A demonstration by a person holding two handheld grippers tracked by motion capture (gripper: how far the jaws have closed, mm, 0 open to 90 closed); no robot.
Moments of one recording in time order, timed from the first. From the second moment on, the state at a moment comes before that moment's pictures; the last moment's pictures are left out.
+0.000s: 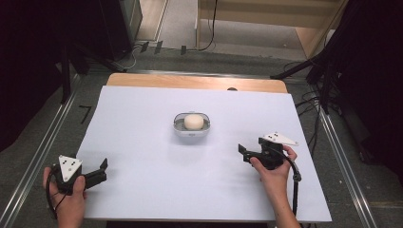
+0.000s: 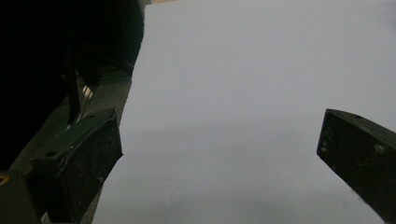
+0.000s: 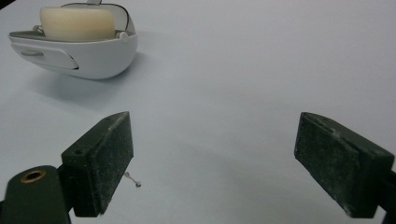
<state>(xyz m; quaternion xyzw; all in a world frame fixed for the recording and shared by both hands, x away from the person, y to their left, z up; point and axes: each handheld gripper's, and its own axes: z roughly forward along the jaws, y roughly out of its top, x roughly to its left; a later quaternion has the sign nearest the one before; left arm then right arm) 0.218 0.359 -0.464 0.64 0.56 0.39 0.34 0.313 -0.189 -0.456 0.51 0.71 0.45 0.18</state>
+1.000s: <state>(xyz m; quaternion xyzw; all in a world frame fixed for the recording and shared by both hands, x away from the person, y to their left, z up) 0.219 0.360 -0.464 0.65 0.56 0.39 0.34 0.272 -0.257 -0.476 0.55 0.69 0.44 0.20</state>
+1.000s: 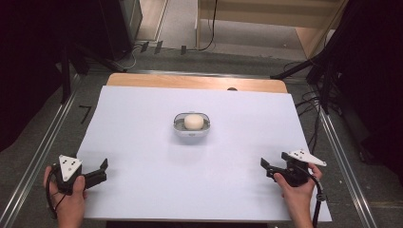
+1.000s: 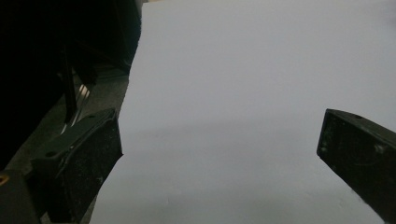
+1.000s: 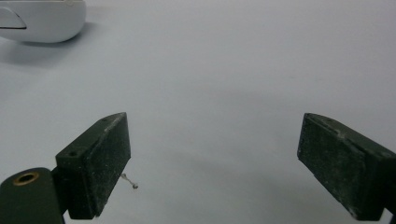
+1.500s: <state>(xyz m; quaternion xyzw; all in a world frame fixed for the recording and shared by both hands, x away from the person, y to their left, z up) 0.219 0.360 -0.463 0.65 0.56 0.39 0.34 0.254 -0.296 -0.478 0.57 0.67 0.43 0.22</state>
